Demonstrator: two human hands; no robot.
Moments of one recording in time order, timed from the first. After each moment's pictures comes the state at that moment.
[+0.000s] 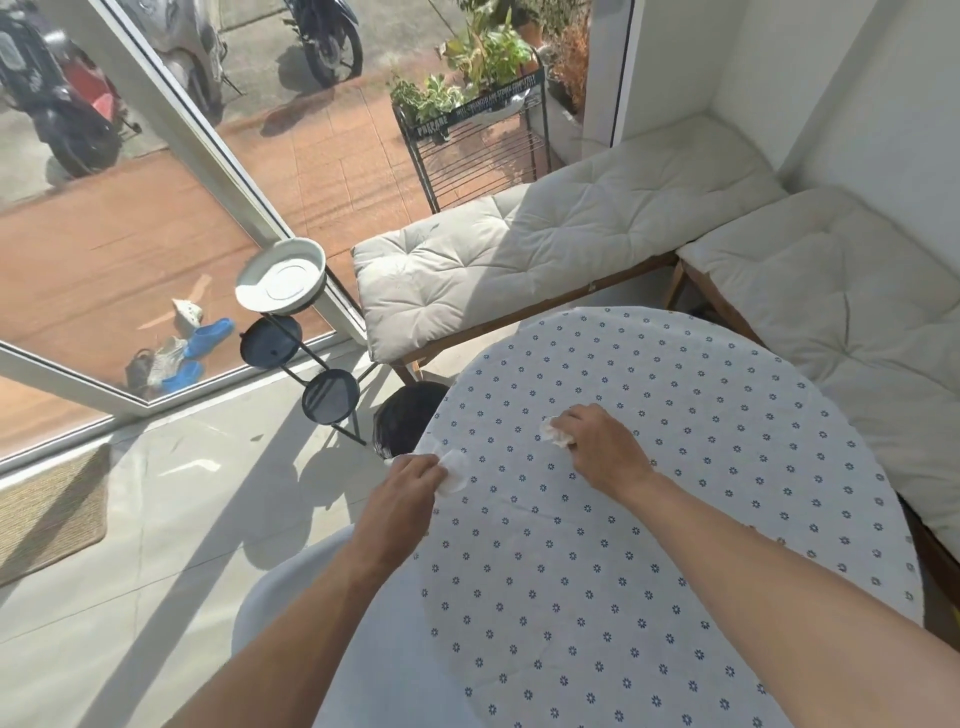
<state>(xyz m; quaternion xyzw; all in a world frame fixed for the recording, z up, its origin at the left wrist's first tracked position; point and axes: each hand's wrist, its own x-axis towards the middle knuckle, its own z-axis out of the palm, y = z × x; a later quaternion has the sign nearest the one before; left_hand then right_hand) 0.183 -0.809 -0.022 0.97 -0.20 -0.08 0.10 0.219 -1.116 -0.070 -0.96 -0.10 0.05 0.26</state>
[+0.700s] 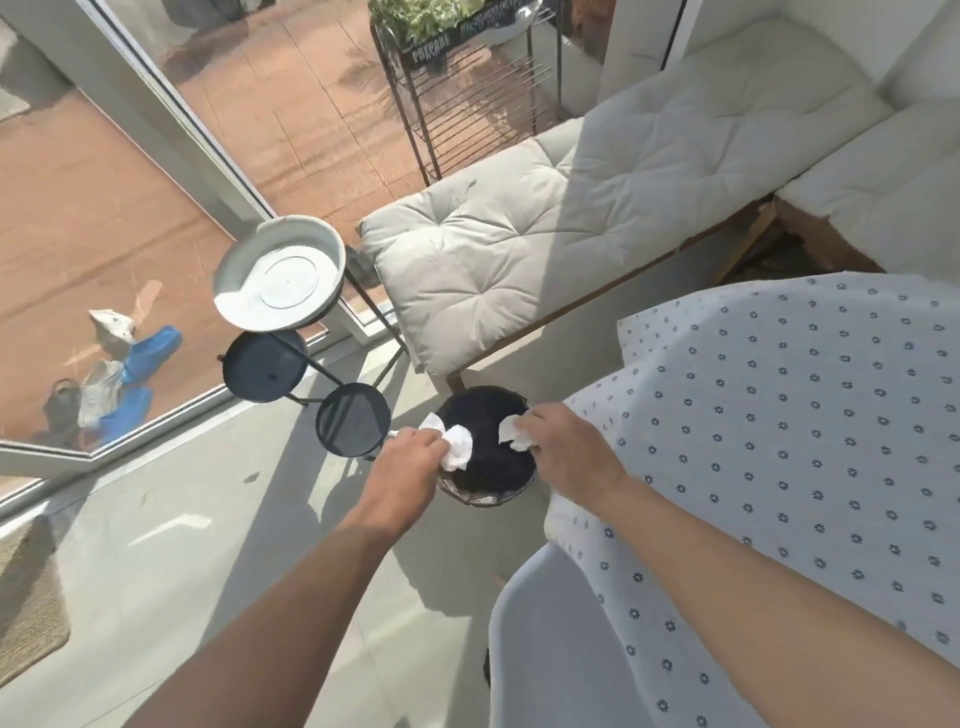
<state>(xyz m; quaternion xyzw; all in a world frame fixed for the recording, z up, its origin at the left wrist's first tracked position) 0.435 -0.580 -0.172 0.94 -0.28 -0.16 0.08 0.384 -0.825 -0.169 -0.96 -0.05 0.06 0.26</state>
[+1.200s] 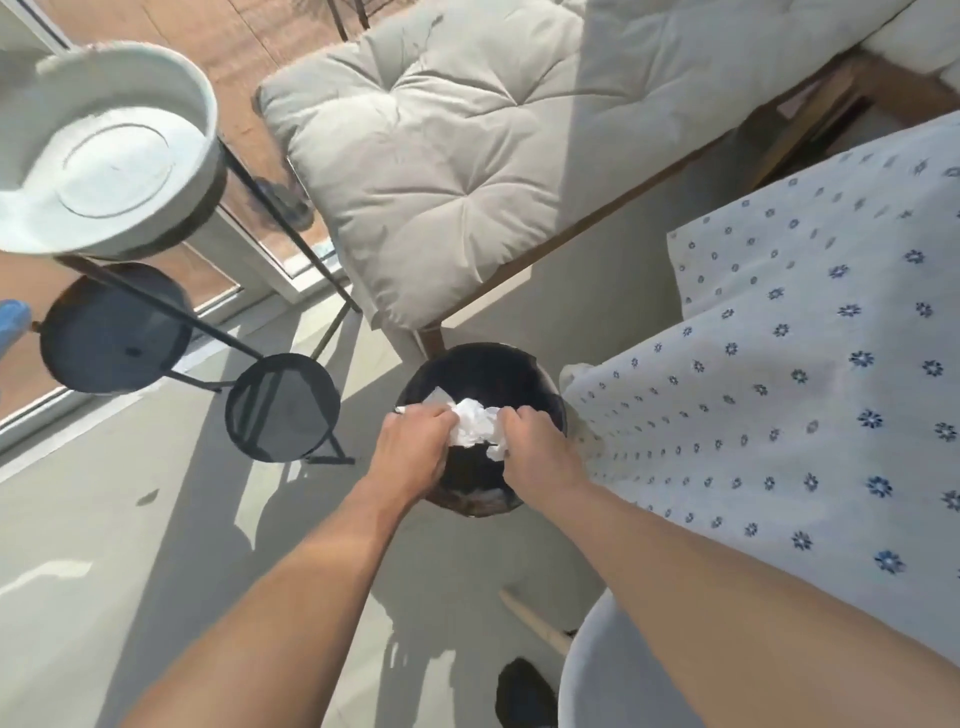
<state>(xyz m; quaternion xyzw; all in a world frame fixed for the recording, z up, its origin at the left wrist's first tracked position) 0.515 -0.577 -0.427 0.92 -0.31 -0.22 0.06 0.435 -0.741 -0.423 -0.95 0.13 0.18 0.23</state>
